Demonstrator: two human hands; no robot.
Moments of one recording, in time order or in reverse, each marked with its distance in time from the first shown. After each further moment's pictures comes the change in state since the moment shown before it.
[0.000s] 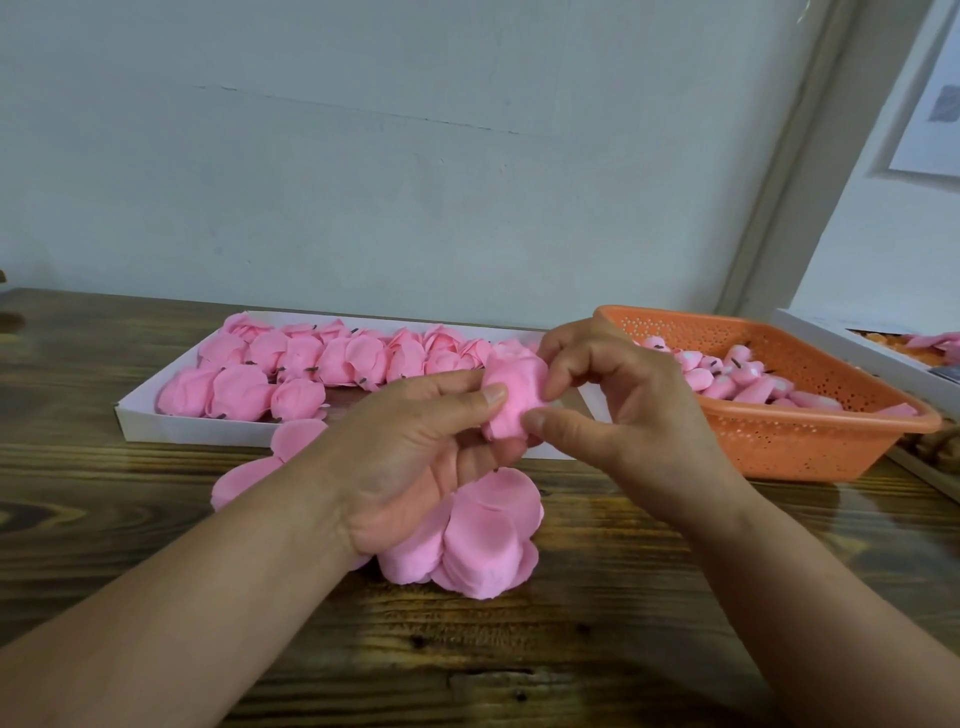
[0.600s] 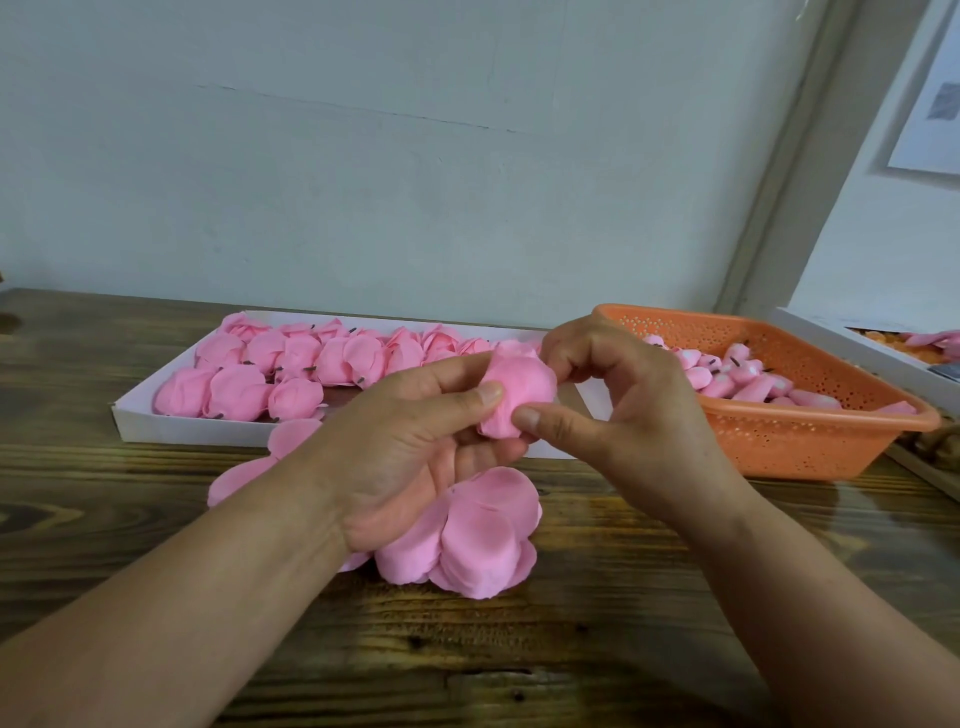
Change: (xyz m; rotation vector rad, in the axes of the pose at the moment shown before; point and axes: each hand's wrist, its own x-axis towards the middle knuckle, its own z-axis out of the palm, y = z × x) left_hand 0.001 0.001 -0.003 0.030 -0.032 0.034; right_hand -0.001 -0.003 0.002 -0.059 0.037 -0.008
